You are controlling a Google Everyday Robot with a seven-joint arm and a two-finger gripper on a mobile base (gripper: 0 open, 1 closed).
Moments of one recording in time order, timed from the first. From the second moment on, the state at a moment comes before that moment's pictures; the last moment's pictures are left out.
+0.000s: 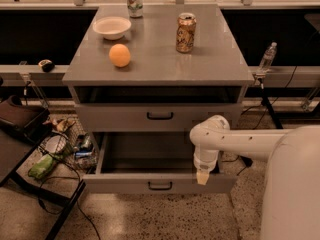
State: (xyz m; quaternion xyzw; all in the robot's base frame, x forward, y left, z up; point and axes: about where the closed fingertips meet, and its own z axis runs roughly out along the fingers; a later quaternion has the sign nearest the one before) arm 0.563 -0.172 0.439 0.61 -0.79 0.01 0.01
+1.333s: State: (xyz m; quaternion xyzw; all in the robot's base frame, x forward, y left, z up) arm 0.563 -0.172 0.439 0.61 -0.79 0.01 0.01
